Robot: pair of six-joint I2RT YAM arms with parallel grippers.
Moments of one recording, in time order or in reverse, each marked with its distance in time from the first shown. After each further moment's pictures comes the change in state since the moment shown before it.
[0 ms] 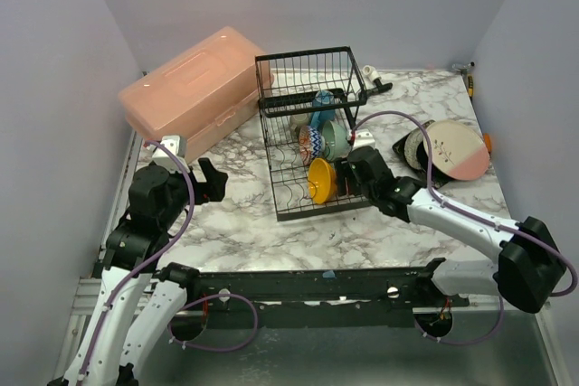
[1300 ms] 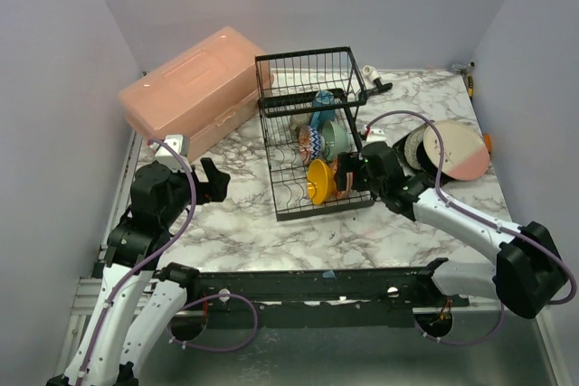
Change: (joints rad) left arm 0.003 0.019 0.000 0.002 0.040 0.003; right arm -0.113 -0.002 -0.059 0.111 -0.176 0.073
